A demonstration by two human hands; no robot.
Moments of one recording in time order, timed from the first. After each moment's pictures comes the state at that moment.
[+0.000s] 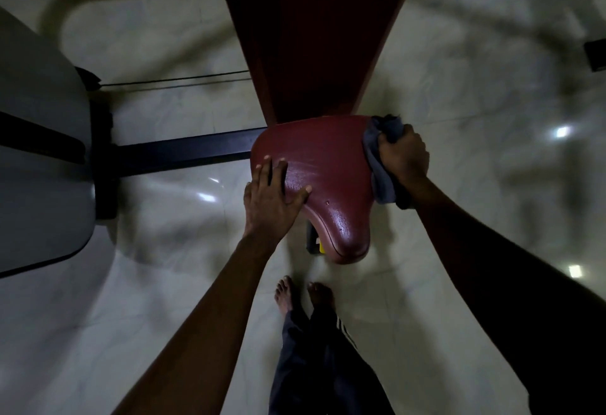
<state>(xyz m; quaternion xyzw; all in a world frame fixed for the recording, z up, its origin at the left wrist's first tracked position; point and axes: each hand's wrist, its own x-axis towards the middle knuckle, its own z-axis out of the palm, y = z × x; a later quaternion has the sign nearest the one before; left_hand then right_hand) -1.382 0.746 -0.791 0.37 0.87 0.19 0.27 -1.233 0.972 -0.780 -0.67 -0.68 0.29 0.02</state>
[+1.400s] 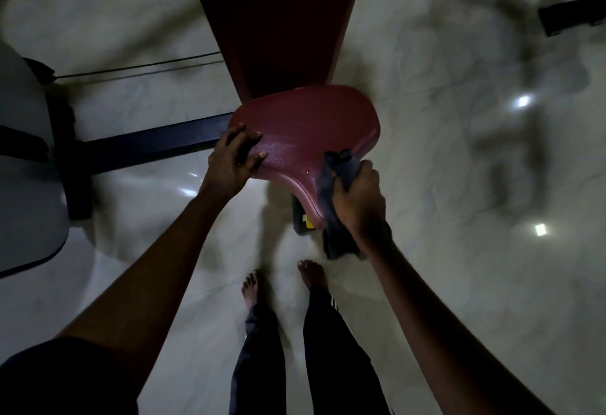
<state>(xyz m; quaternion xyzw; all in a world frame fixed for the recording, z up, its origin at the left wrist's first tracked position) -1.447 0.737 -0.812 0.42 0.79 0.32 0.31 -1.210 0.808 -0.735 -0.66 -0.67 0.33 0.06</state>
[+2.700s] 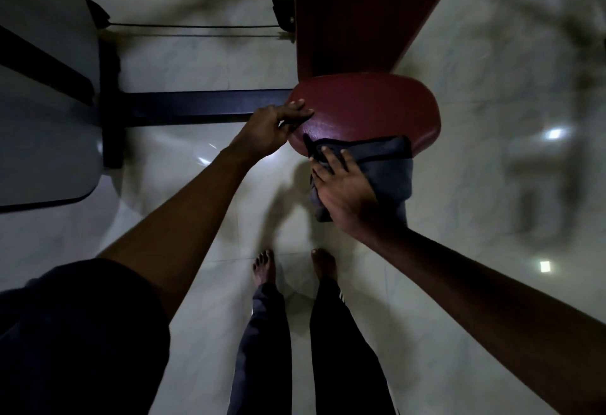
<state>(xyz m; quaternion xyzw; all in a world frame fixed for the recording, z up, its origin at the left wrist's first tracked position) -1.490 0.727 -0.808 0.51 0.72 0.32 0.34 -1.279 0.765 -0.760 -0.12 -0.96 -0.08 -0.24</state>
